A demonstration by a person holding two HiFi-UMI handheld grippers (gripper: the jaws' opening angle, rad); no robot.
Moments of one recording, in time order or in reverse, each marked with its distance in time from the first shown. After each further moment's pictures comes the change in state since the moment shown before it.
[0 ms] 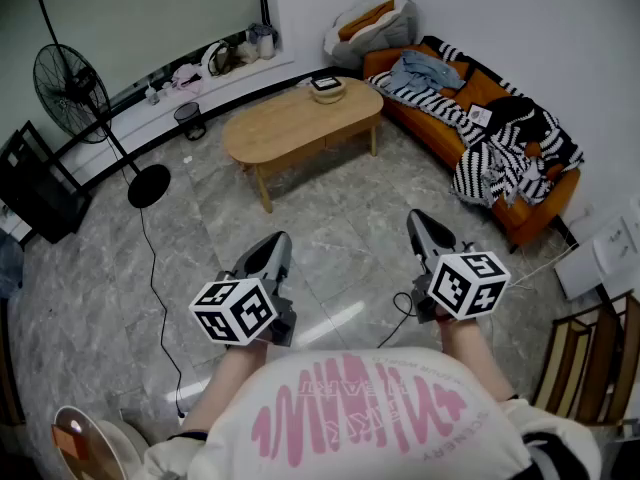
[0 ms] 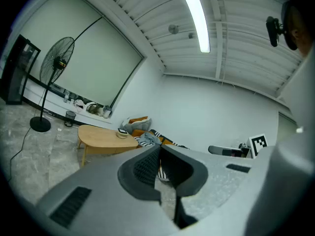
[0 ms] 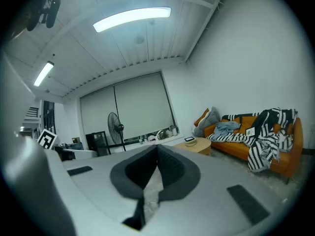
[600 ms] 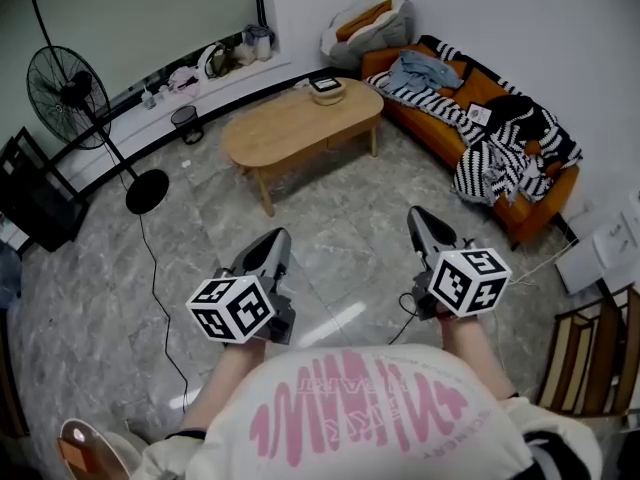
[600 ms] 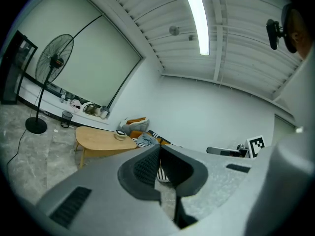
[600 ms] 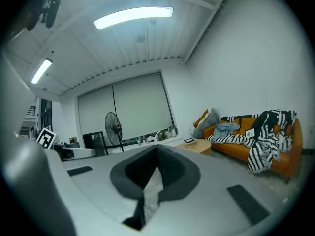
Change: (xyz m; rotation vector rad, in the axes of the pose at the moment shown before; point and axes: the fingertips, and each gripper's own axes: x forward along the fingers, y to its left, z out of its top) left arm 0.001 0.035 0.029 0.004 -0.001 -0.045; right arm 0.032 0.025 0.006 -0.009 -0.015 -0.028
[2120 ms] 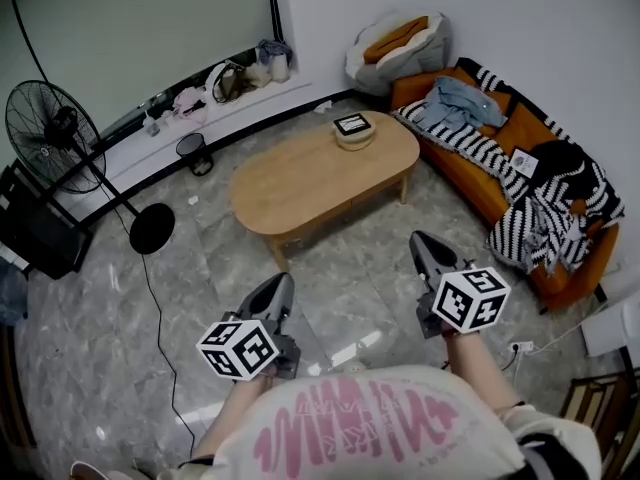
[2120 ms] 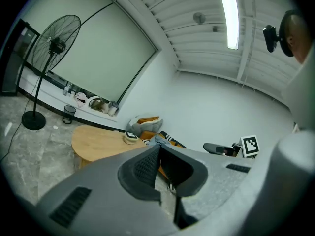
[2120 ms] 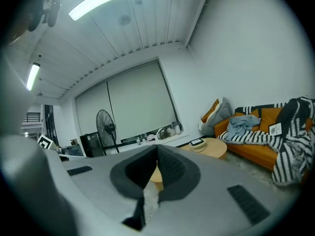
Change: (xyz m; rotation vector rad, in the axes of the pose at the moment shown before) left arm 0.246 0.193 0.060 -0.081 0.022 0.090; right arm 0.335 -0.127 0.032 0.041 0.067 0.090
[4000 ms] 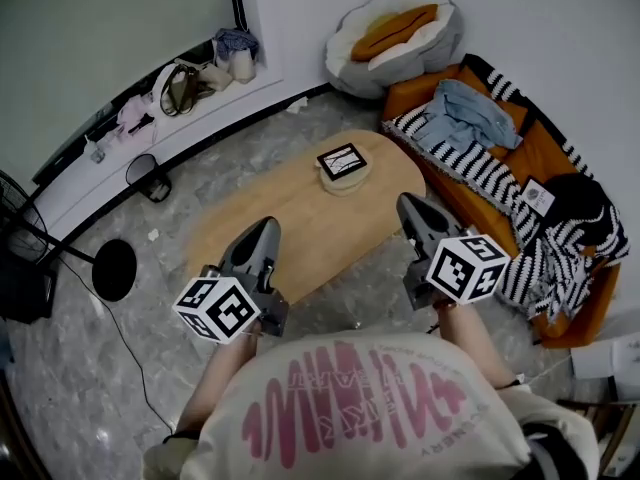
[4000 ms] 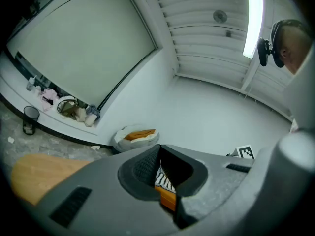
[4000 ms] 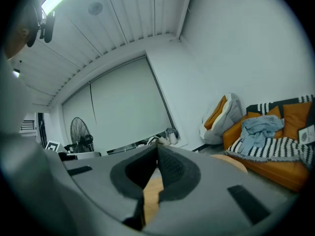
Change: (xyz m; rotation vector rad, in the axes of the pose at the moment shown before) left arm 0.412 0.168 0.210 -0.012 -0.084 -0.187; right arm 0.396 -0.179 0.138 0.061 -0.033 -0.011
